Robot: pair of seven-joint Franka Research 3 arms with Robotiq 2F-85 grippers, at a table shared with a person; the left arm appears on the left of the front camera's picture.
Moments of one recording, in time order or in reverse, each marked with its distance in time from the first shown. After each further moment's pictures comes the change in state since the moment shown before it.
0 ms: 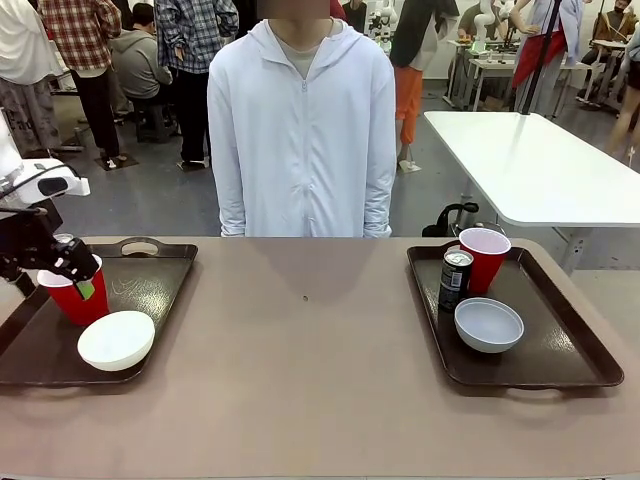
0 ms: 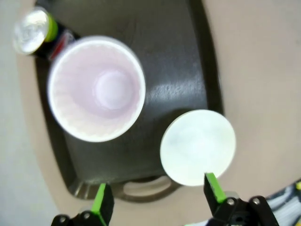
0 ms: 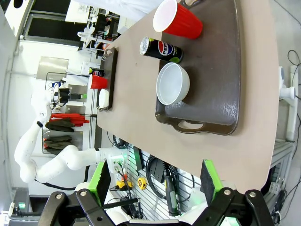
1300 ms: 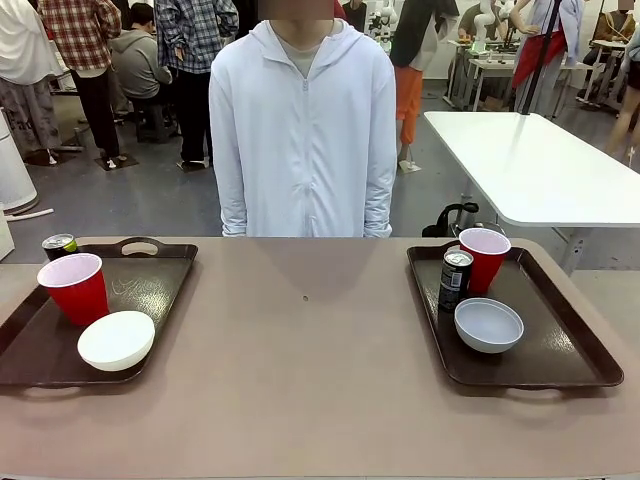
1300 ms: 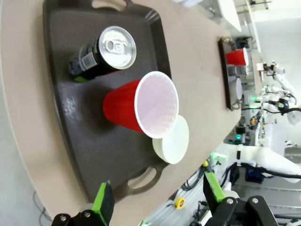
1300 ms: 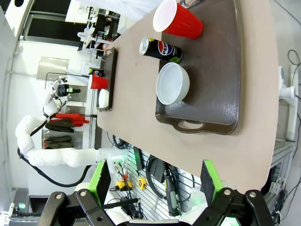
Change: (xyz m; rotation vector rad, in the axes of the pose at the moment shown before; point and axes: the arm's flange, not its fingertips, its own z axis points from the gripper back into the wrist) left arm 0.021 0.260 -0.009 -0.777 -0.005 0.095; right arm -0.001 0.000 0.001 0.000 -0.001 -0.002
